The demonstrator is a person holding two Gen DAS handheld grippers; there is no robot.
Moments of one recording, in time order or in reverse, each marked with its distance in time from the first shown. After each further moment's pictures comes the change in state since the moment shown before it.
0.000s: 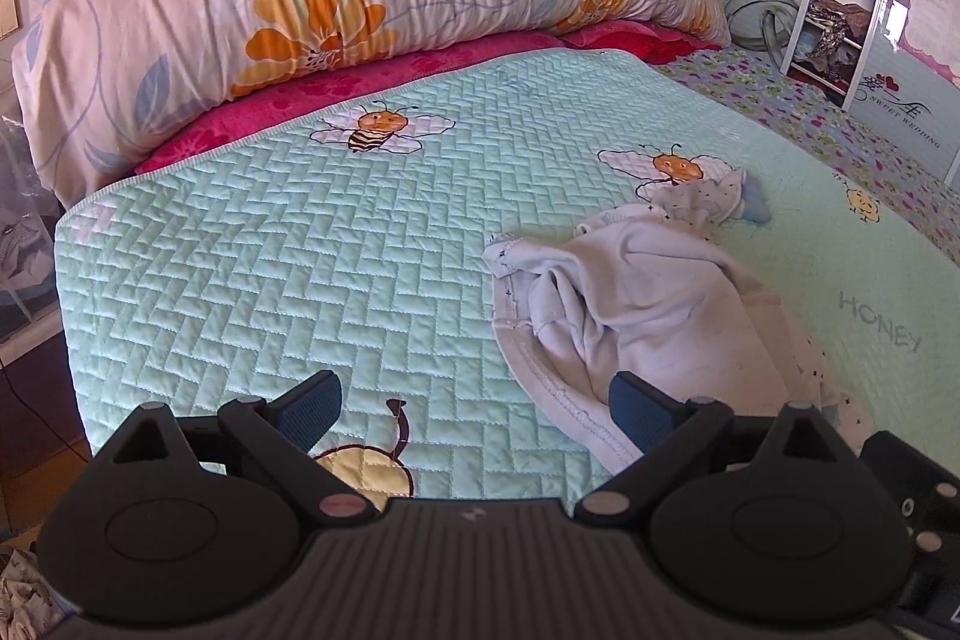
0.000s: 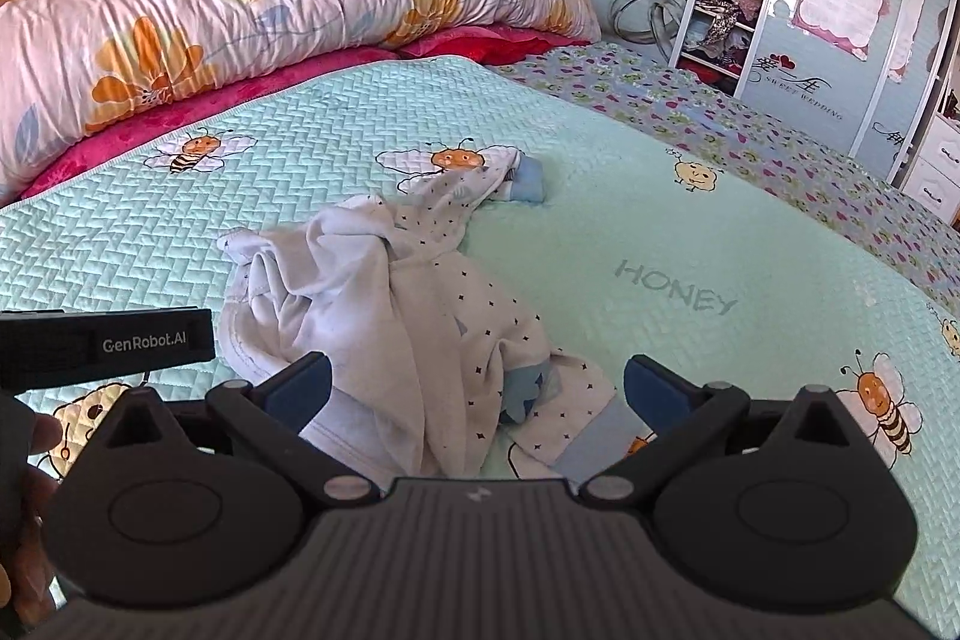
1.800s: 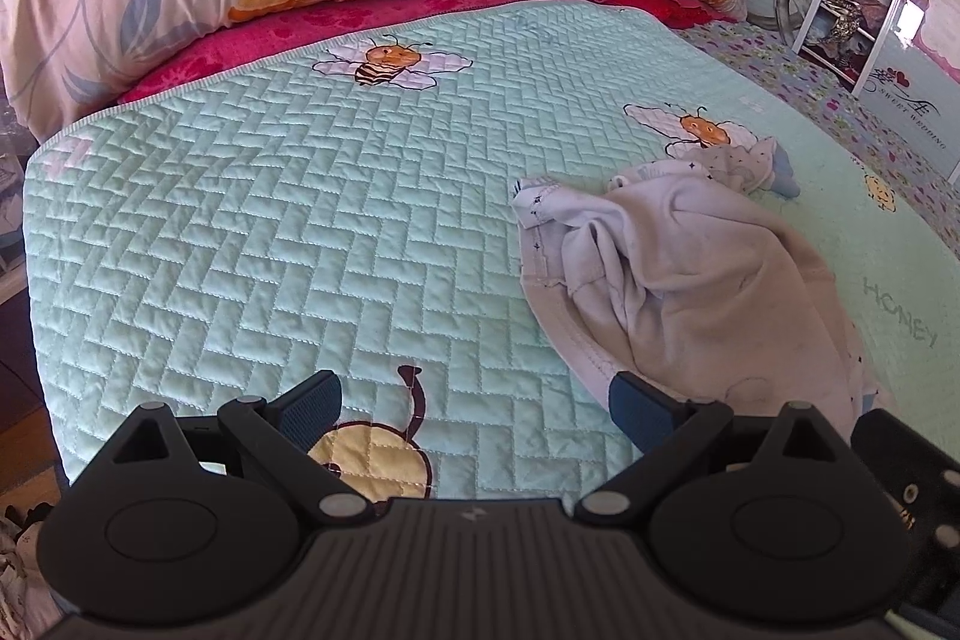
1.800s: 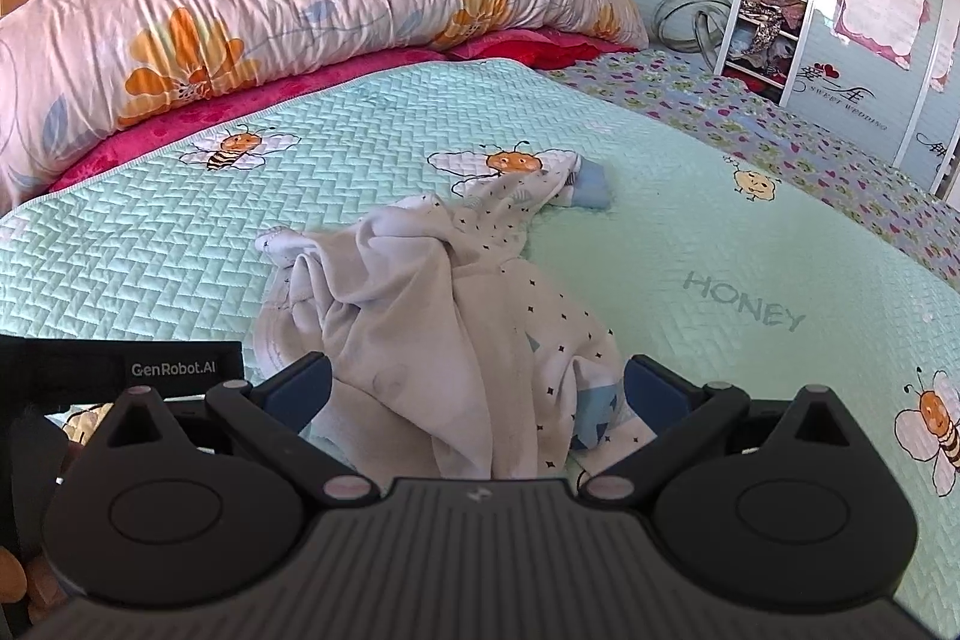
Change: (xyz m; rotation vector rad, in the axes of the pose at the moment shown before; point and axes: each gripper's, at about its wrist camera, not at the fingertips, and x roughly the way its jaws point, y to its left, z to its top) left arm 0.035 0.025 -0.008 -0.055 0.115 -0.045; right arm 0.033 0.023 -0.003 0.000 -0.038 0.094
